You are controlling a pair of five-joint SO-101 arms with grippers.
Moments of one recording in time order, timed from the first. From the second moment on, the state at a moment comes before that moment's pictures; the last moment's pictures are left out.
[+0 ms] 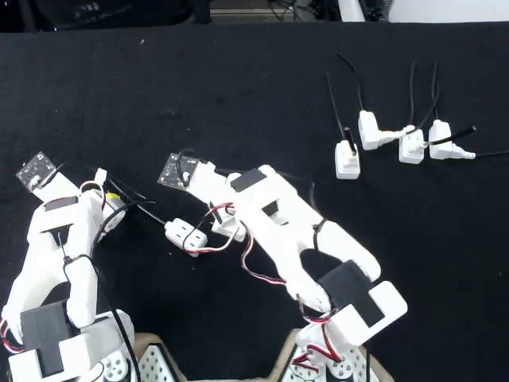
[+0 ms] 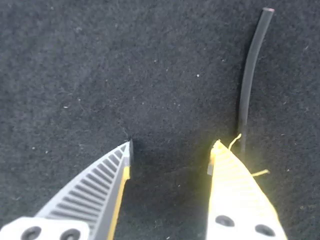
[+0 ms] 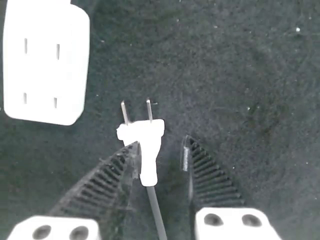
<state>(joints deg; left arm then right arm) -22.9 -15.8 55.3 39.5 28.8 -32.4 4.4 32.8 50.5 36.4</state>
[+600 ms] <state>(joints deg) -22.9 -15.8 55.3 39.5 28.8 -33.5 4.6 32.9 53.1 36.4</state>
